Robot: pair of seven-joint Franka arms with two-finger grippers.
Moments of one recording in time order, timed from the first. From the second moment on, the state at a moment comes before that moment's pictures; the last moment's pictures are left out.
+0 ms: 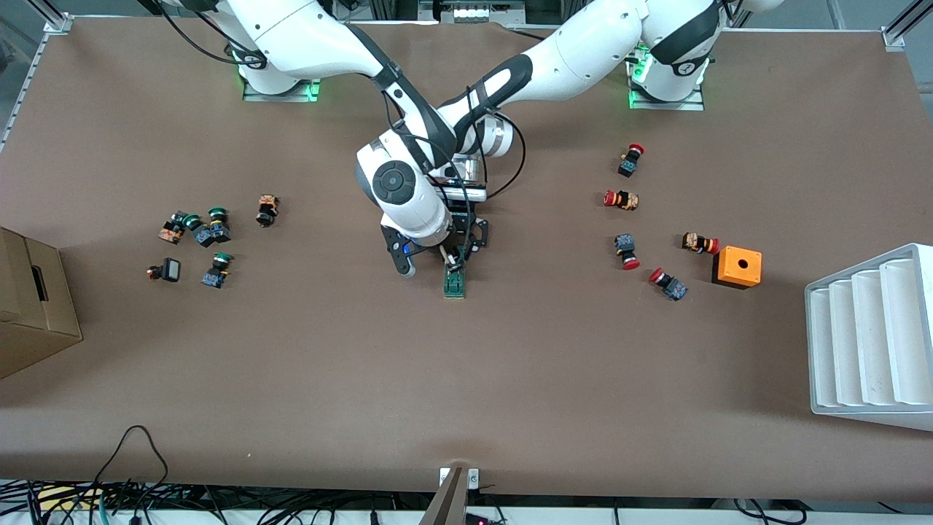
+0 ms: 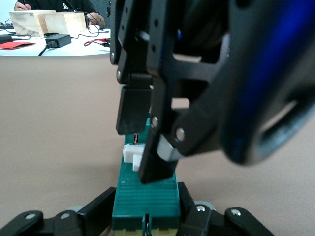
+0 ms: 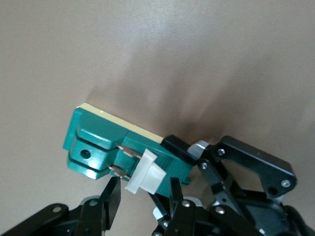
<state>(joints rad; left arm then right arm) -0.63 0.96 -0.45 -1.70 2.06 2.02 -2.47 0.66 0.71 0.07 -1.64 0.19 2.48 1.71</state>
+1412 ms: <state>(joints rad) -0.63 0.96 -0.45 -1.70 2.06 2.02 -2.47 0.66 0.70 0.07 -1.68 0.15 2.57 1.71</state>
